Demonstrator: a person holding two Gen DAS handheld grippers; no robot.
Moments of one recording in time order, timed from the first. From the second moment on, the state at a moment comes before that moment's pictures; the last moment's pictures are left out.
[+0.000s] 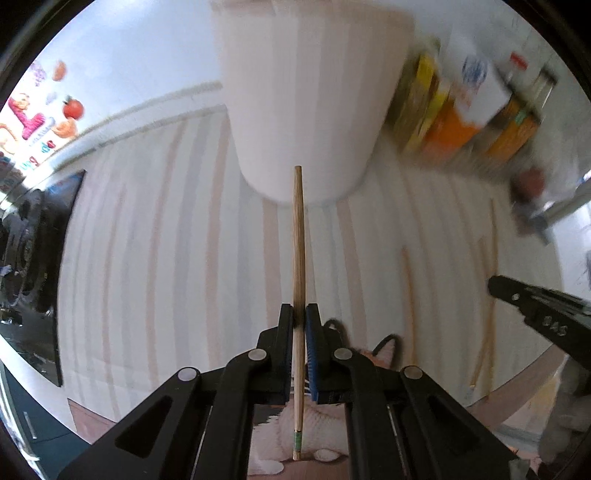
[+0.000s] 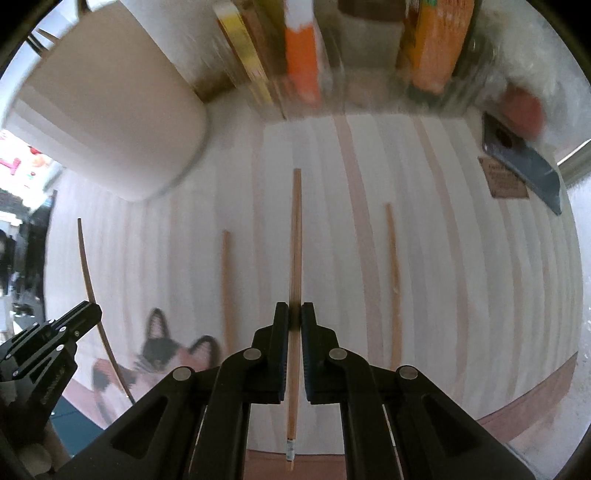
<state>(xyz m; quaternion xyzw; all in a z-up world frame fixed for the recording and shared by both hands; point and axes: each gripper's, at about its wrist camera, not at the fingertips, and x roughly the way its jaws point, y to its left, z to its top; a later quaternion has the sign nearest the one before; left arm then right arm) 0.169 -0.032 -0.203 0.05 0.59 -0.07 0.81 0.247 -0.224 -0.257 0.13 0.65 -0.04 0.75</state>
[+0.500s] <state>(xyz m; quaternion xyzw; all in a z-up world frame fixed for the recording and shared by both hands) 0.212 -0.012 0.026 -0.04 0.37 -0.11 0.92 0.306 -0.196 -0.055 0.15 0.45 0.05 0.88</state>
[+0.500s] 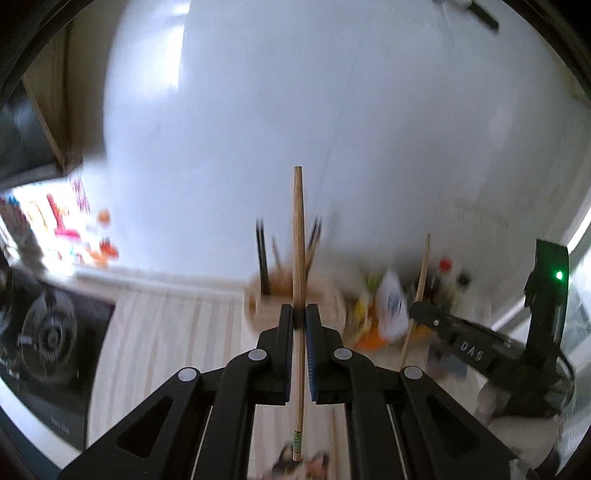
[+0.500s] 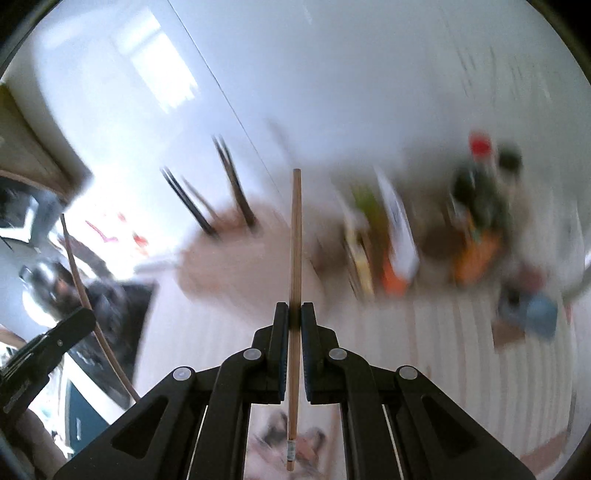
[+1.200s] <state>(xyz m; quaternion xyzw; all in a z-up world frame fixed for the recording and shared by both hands) 0.360 -0.008 -0.012 -0.06 0.31 -0.05 0.95 0.465 -0.155 -0.012 0.12 0.28 0.01 0.95</state>
